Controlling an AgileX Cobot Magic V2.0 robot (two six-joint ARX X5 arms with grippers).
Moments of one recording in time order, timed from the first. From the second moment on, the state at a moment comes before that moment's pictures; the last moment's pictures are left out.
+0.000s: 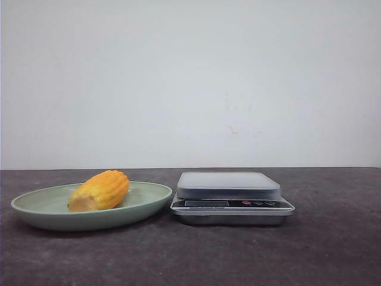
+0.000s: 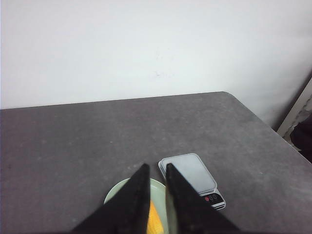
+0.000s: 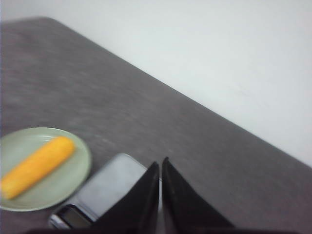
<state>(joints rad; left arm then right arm) -0.91 0.82 1.98 -1.42 -0.42 -0.31 0.86 0.85 1.15 -0.61 0.38 -0.10</state>
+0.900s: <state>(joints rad) -0.91 0.82 1.98 -1.42 -0.42 -0.31 0.07 0.01 0.01 -0.13 -0.05 0.07</state>
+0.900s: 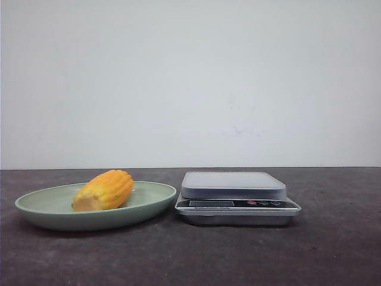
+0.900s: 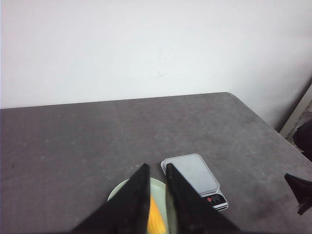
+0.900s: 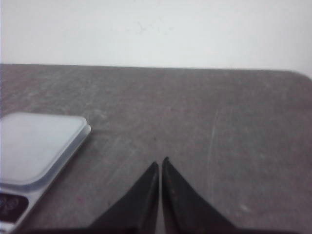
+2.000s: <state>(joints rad) -0.91 0.82 1.98 -1.42 -0.42 -0.31 0.07 0.00 0.02 -0.17 -0.06 -0.13</state>
